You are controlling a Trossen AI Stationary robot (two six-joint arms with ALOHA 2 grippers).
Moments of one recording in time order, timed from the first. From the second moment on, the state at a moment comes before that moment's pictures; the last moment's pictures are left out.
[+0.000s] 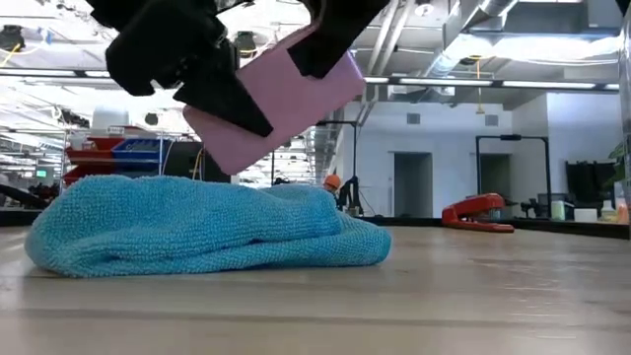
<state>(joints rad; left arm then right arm) -0.49 1.65 0.96 -0.29 -0.71 -0.29 0.32 2.19 2.20 -1.39 0.39 0.01</state>
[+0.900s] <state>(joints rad) -0.54 1.65 0.89 -0.17 -0.75 -0.33 0.73 1.78 2.21 -1.57 0.11 0.61</state>
